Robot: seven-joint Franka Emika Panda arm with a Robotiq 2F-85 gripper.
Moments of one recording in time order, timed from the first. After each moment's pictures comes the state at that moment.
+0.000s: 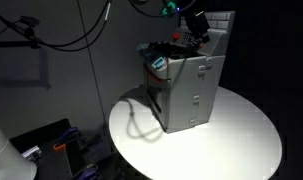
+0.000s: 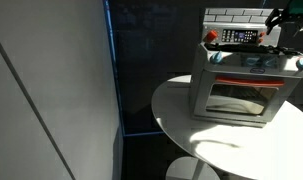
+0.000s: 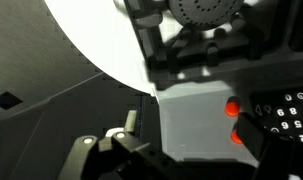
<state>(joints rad) -0.05 0.17 -0.09 -1.82 -0.37 2.40 0.74</state>
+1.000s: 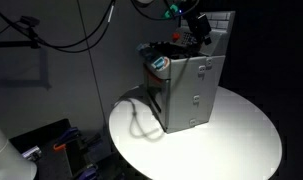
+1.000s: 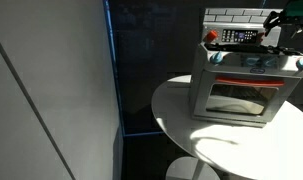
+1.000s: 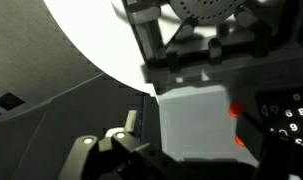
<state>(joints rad) -0.04 0.21 -0.11 -1.79 -0.37 2.40 0.75</state>
